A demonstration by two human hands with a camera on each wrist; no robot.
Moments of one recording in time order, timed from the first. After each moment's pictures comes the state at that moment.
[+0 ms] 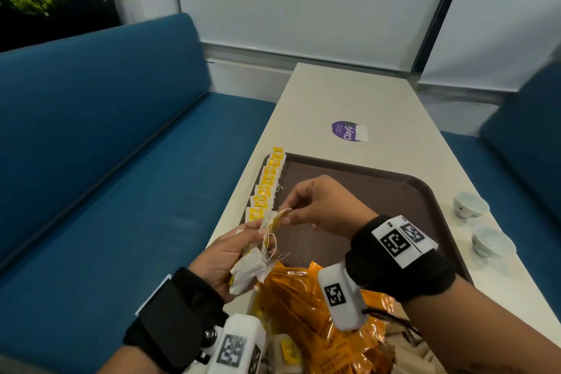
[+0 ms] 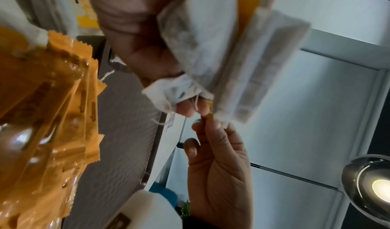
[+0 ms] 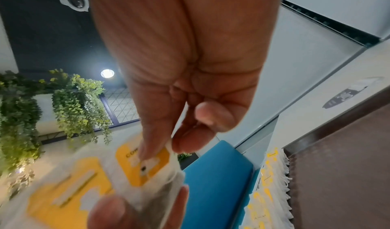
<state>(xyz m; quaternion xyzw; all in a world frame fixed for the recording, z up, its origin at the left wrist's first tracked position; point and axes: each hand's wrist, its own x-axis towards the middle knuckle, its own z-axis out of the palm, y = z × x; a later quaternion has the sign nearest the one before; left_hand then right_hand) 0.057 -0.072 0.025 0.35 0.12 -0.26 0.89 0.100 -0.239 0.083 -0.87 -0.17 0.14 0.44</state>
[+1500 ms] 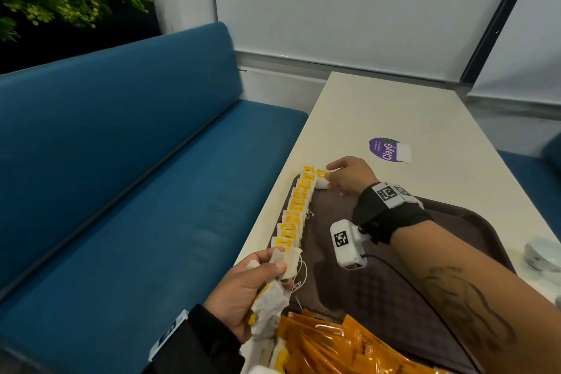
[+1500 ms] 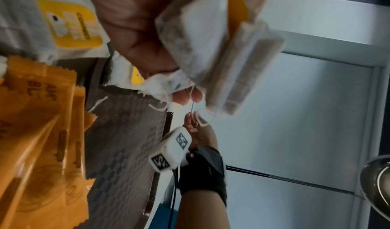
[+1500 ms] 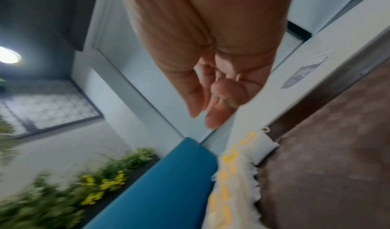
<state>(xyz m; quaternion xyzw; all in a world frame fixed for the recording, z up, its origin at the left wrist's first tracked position) 0.088 -0.058 0.001 0.42 0.16 -0.21 0.87 0.276 -0.242 0.031 -0.86 0.07 0.06 0.50</state>
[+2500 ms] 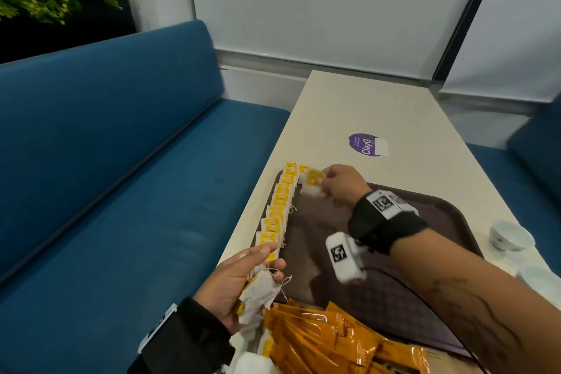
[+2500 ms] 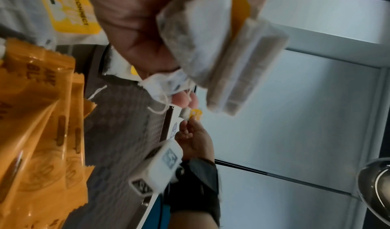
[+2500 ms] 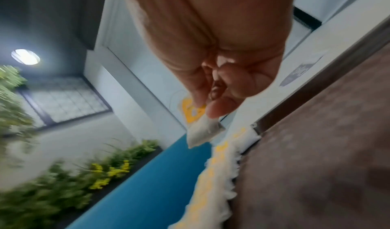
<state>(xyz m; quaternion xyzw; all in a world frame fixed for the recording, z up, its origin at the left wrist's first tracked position) 0.087 -0.065 0.008 0.38 0.19 -0.22 0.88 0.240 -0.257 0.029 -0.87 0.05 0.06 0.49</state>
